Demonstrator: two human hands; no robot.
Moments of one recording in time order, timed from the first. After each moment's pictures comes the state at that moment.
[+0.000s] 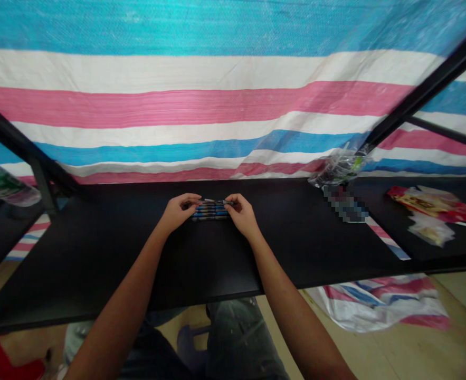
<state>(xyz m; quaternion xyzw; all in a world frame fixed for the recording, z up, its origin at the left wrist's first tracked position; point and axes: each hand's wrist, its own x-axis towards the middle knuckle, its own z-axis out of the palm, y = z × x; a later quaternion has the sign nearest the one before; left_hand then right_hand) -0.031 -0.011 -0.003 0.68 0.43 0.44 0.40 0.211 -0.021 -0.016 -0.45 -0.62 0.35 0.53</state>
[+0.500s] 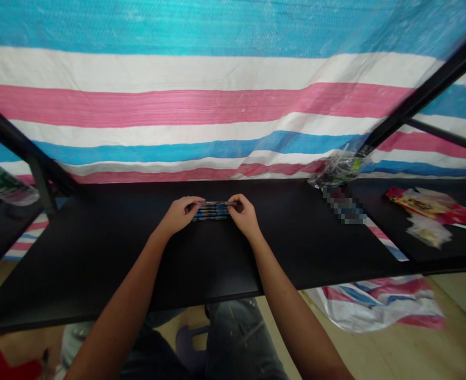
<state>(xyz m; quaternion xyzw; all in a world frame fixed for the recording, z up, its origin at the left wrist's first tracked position) -0.028 -0.015 0.001 0.78 0.45 0.37 0.24 0.215 -0.021 -0.012 -0.47 -0.63 0.31 0.53</state>
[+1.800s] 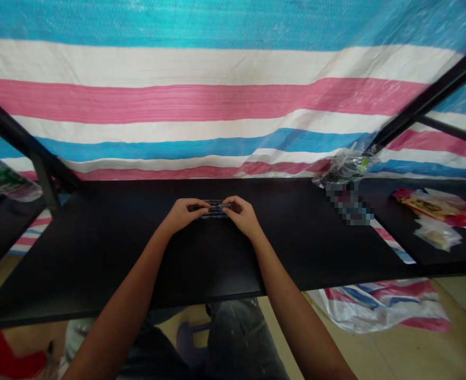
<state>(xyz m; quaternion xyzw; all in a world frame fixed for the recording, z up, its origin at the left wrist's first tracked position) -0.021 -0.022 0.009 0.70 0.43 0.39 0.40 0.210 -0.023 -0.011 -0.43 -0.65 0.39 0.49</state>
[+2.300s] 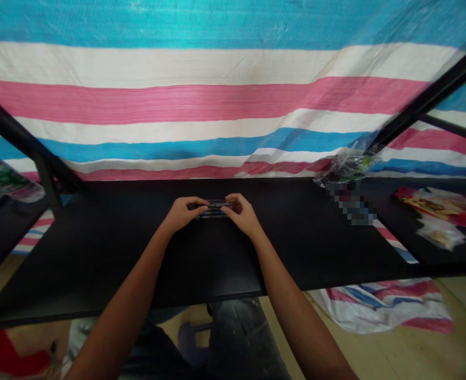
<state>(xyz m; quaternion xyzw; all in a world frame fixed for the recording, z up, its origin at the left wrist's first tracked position) -0.023 -0.019 0.008 0.70 0.45 0.40 0.39 0.209 -0.024 -0.013 -0.45 -0.64 0.38 0.49</state>
